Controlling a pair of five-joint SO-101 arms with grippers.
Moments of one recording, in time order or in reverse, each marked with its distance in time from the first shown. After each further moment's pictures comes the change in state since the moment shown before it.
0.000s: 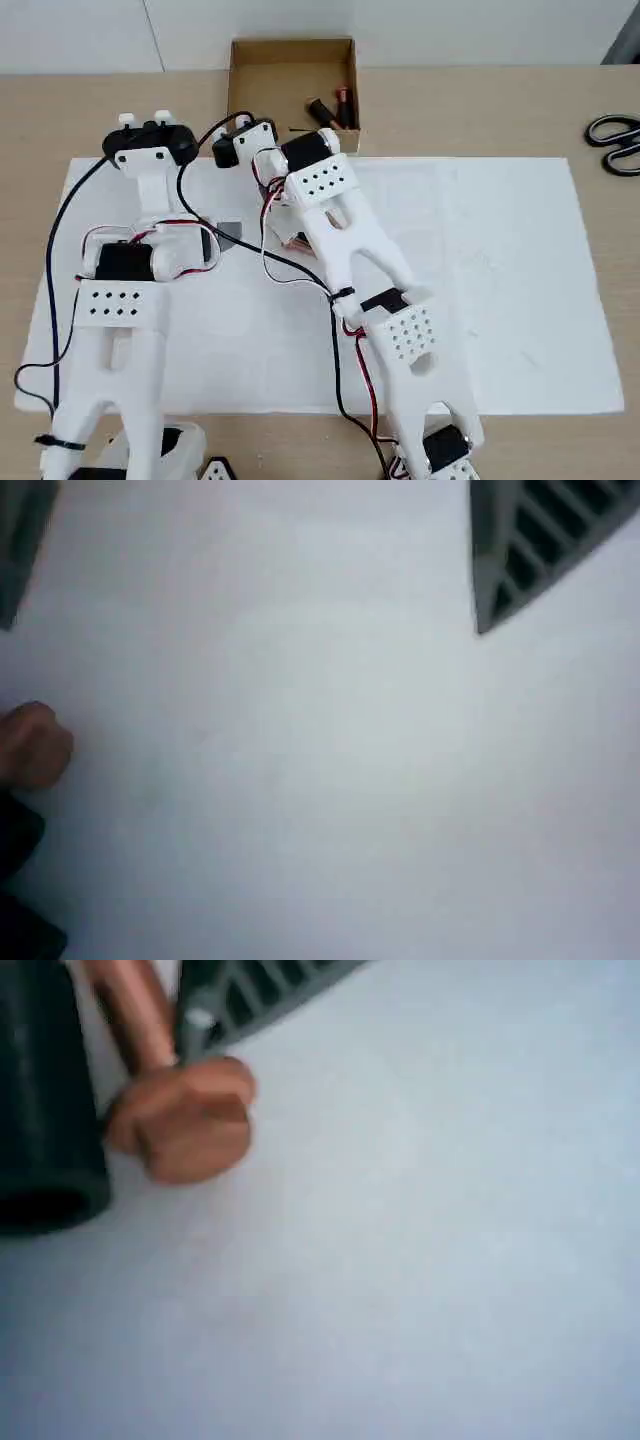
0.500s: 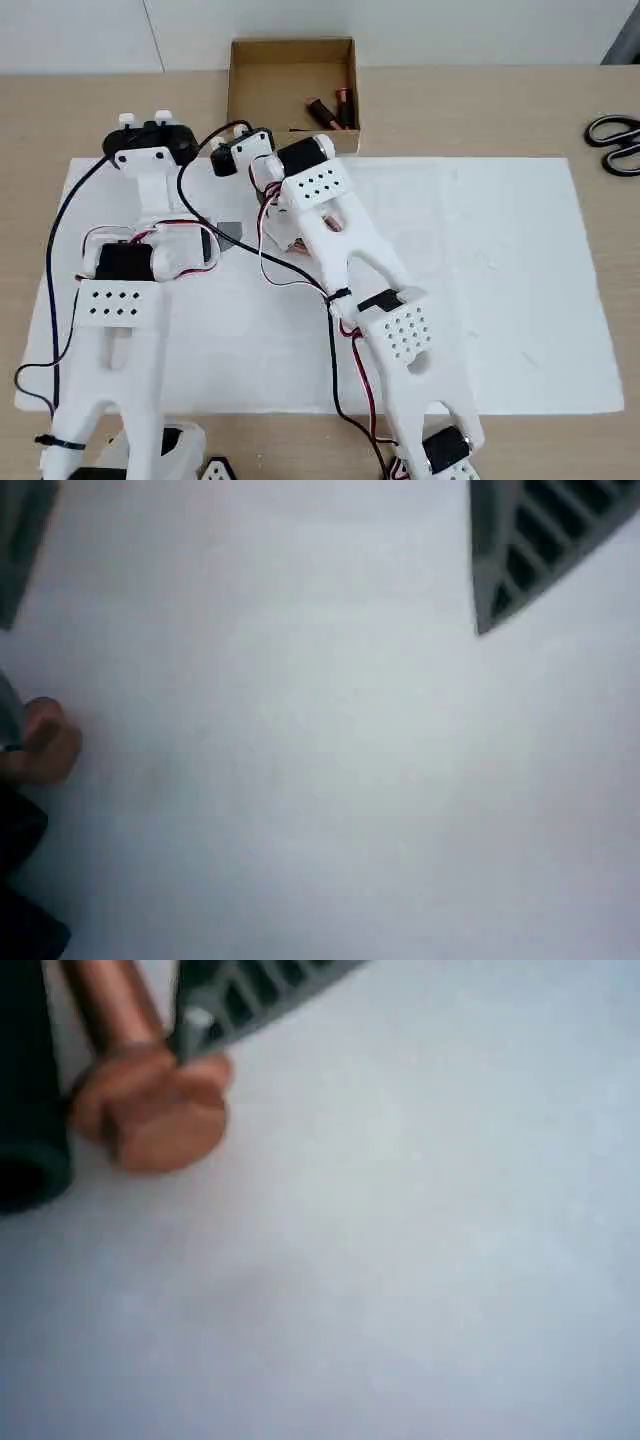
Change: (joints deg) left arm 0.0 0.0 0.0 0.0 0.0; right arm -0.4 4.6 -0.4 0.0 0.0
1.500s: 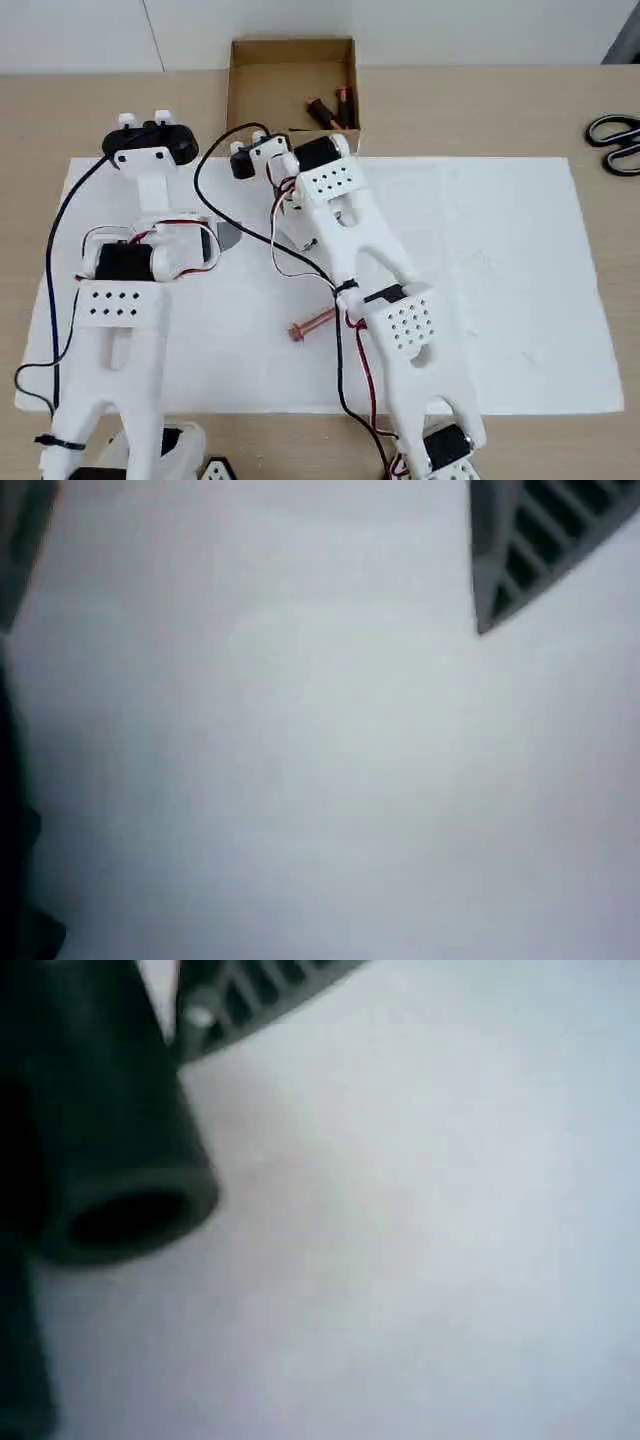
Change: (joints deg) left arm 0.0 0.0 0.0 0.0 0.0; right arm 2.9 1.1 0.6 -0.1 3.0
